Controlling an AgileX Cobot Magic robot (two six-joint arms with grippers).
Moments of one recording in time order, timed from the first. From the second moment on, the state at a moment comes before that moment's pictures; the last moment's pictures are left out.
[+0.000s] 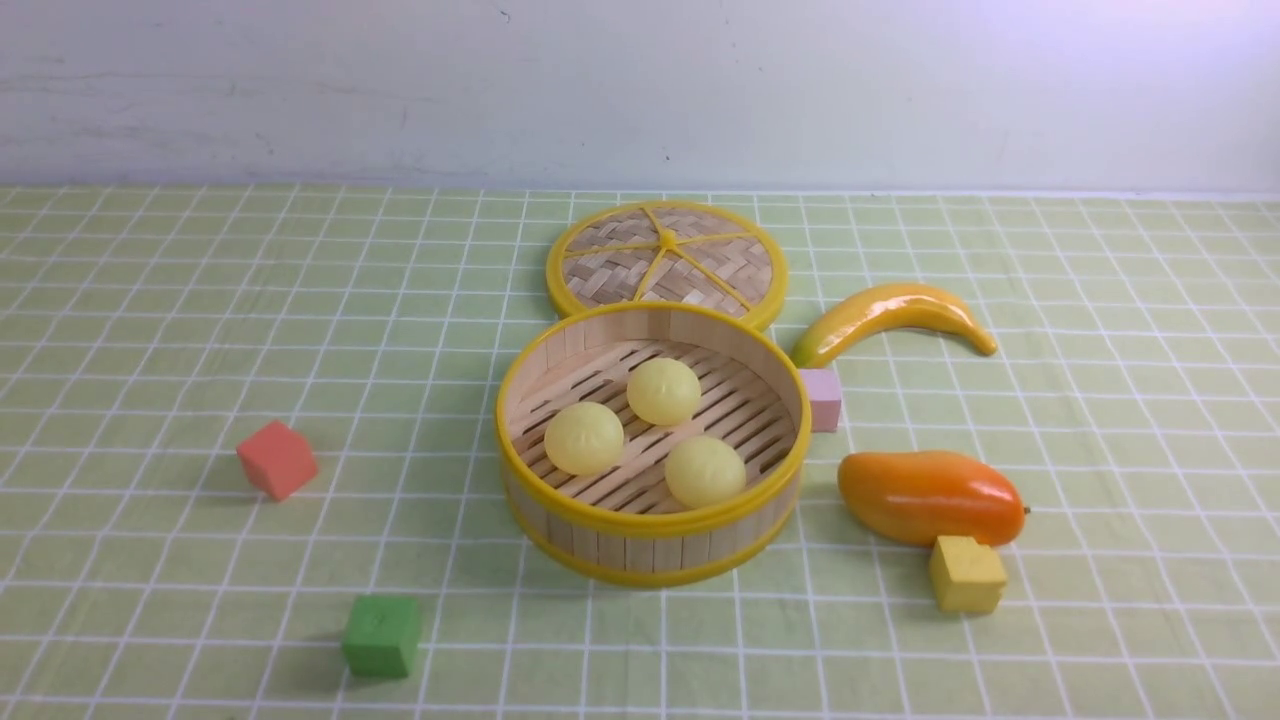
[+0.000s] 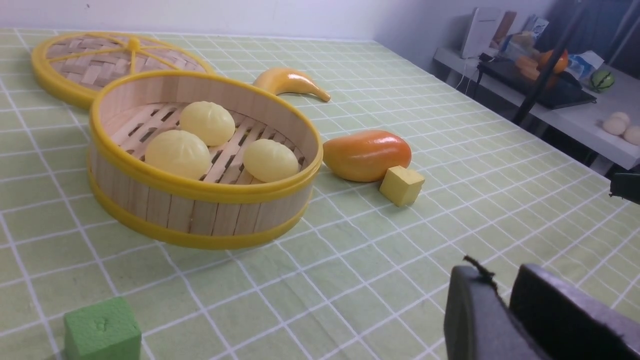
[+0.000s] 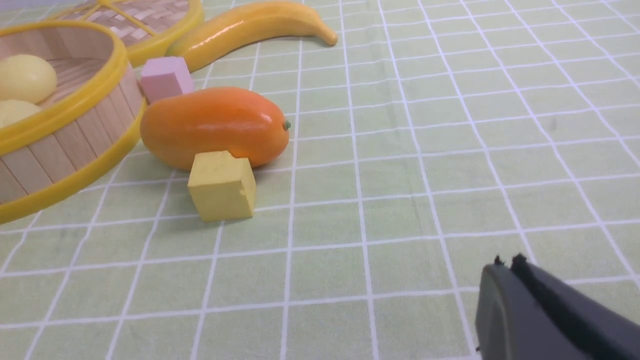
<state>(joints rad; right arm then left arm) 0.09 -0.01 0.02 -0.21 0.38 0.35 -0.73 0.21 -0.19 -0.21 0.17 -0.07</state>
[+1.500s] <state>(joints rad) 0.09 -0.01 0.02 -0.21 0.39 0.35 -0.08 -0.01 0.03 -0.09 0.37 -0.34</state>
